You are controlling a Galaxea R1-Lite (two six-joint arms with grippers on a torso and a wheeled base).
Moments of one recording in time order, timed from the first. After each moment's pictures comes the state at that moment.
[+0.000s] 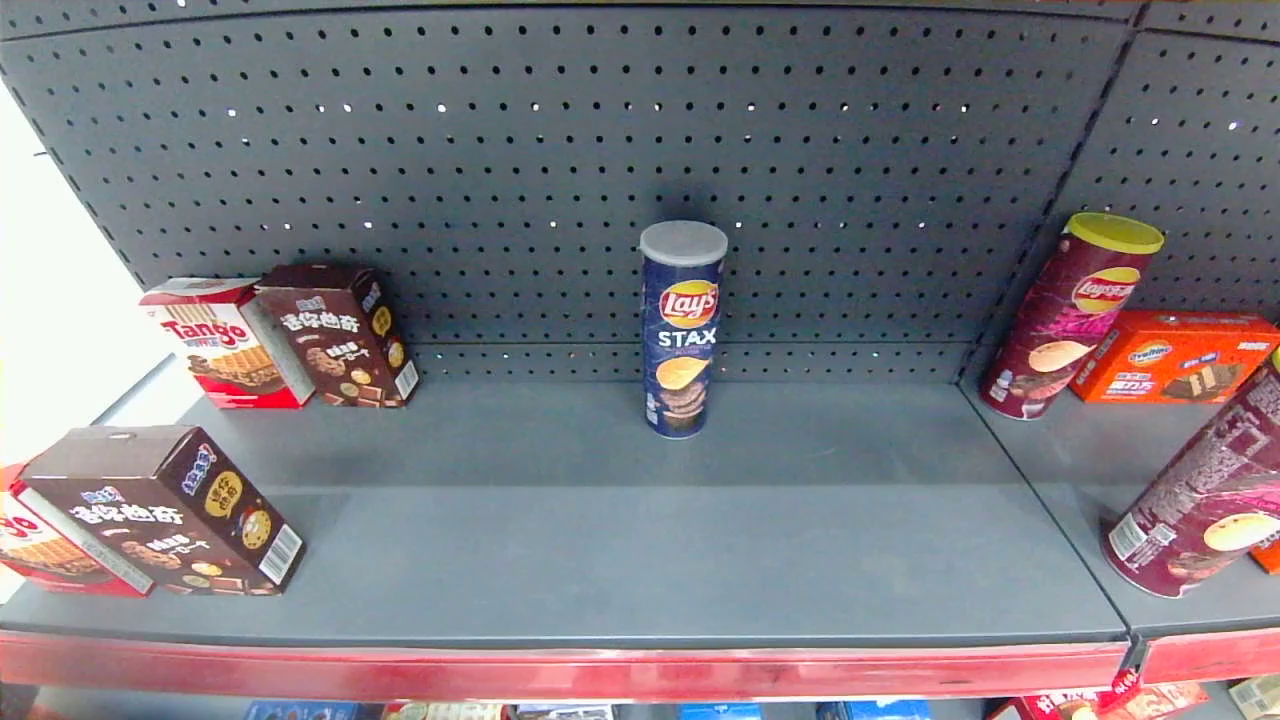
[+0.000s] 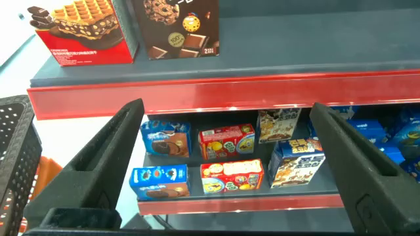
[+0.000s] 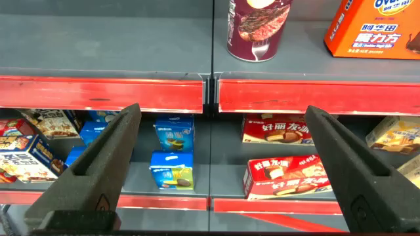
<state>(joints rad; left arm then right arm) 0.00 0.01 0.00 0.00 -0.02 0.02 0.00 0.00 0.00 0.00 0.02 -0.01</state>
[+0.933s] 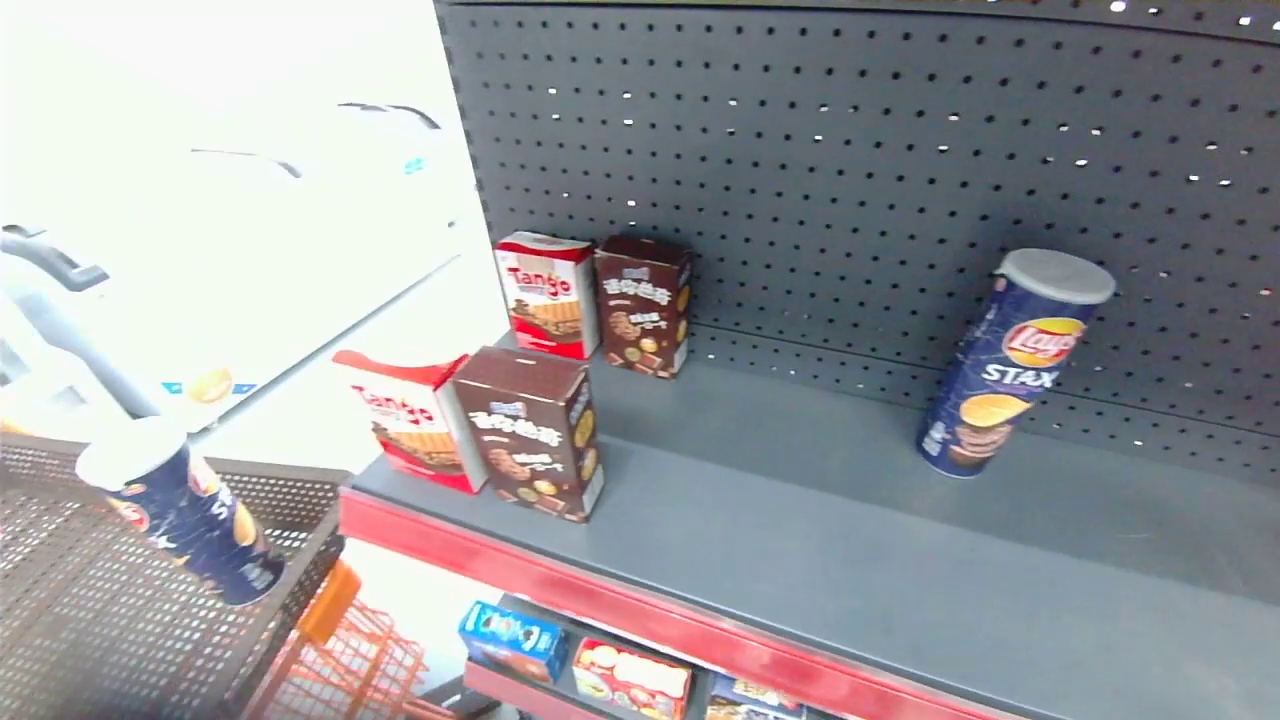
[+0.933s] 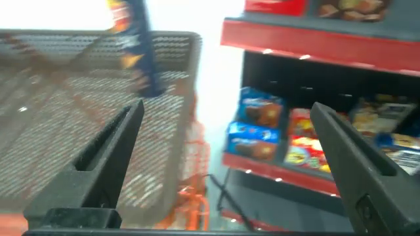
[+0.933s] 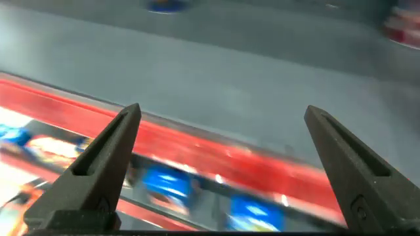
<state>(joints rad) 0.00 0.01 0.00 0.00 -0.02 0.02 0.00 0.00 0.00 0.00 0.02 -0.01</state>
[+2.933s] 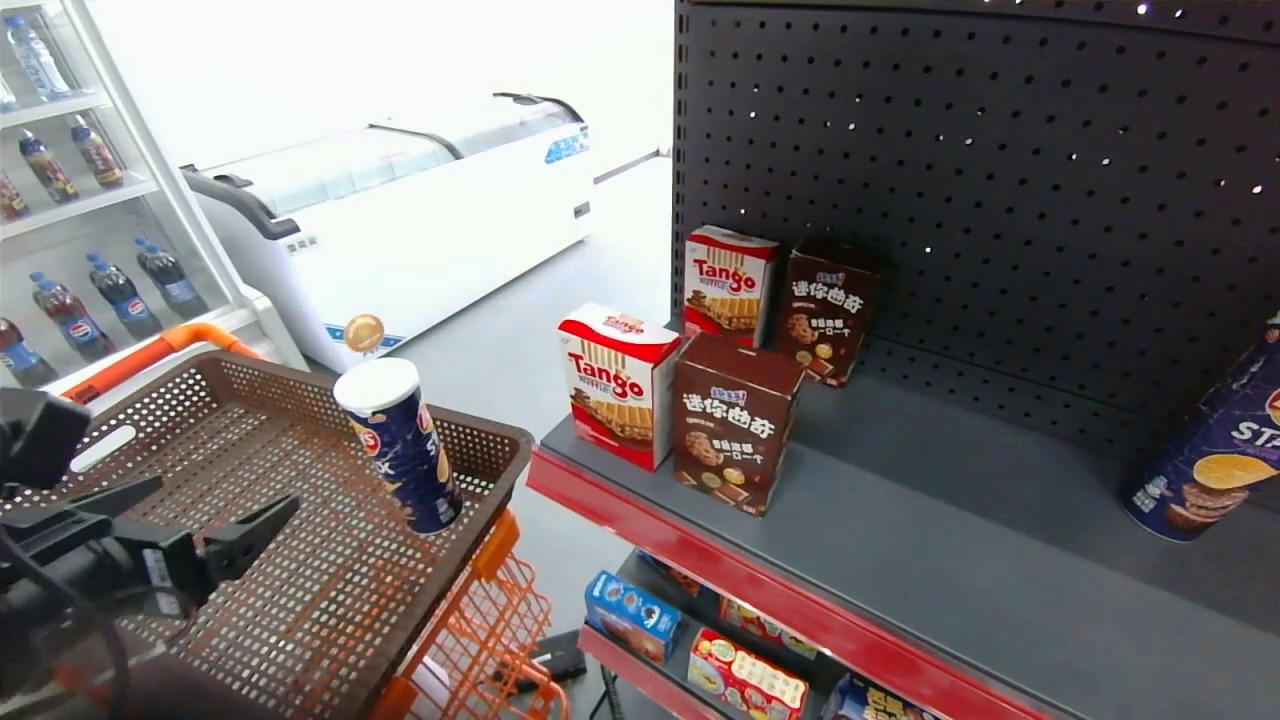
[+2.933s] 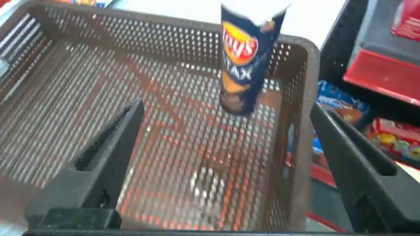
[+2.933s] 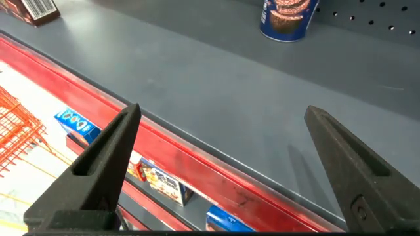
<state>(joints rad) 0.05 1.22 -0.32 -0.66 -0.07 0.06 0.00 0.00 0.00 0.00 0.02 -0.01</state>
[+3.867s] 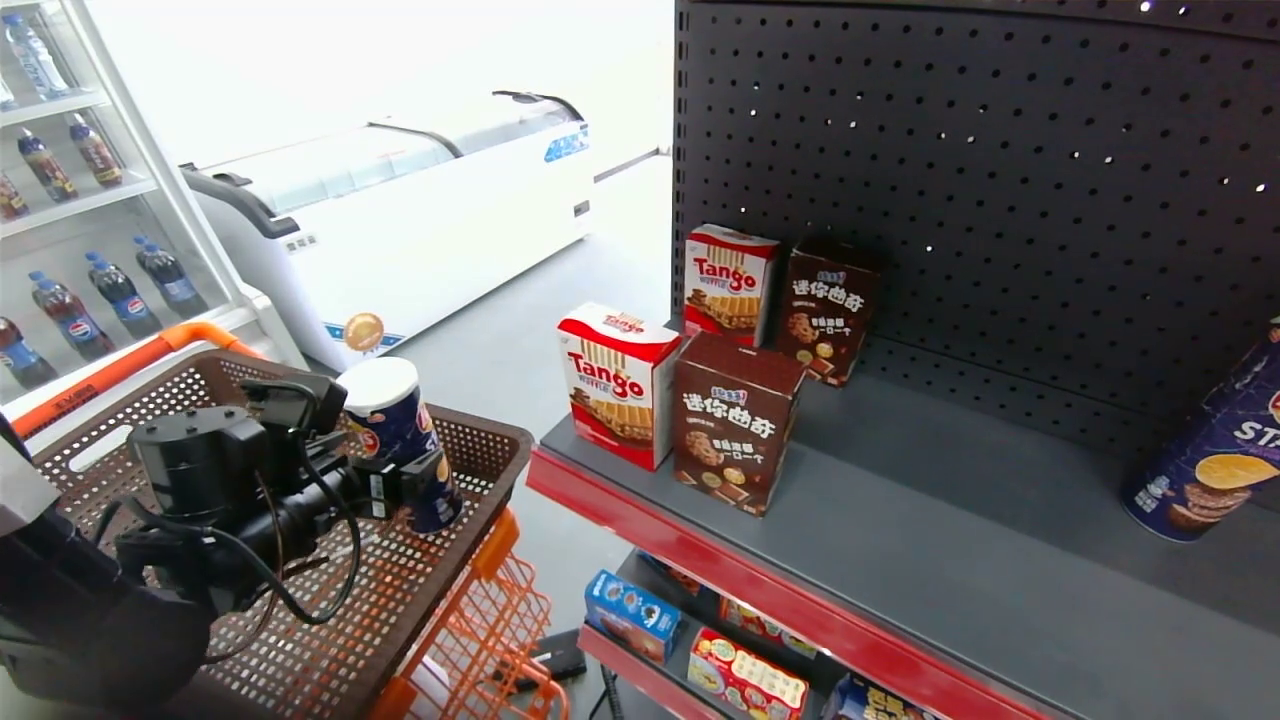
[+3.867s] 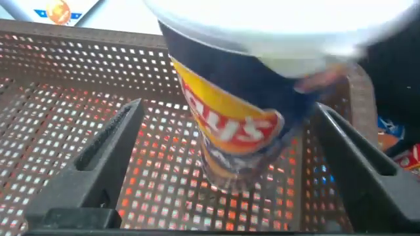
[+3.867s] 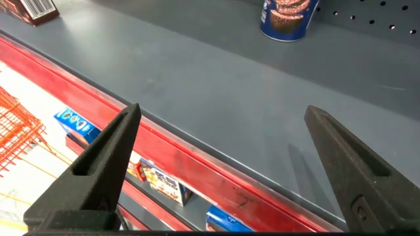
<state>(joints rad) -0.01 1.94 -0.48 -1.24 -0.06 0.09 0.00 0.00 0.00 0.00 0.02 -0.01</state>
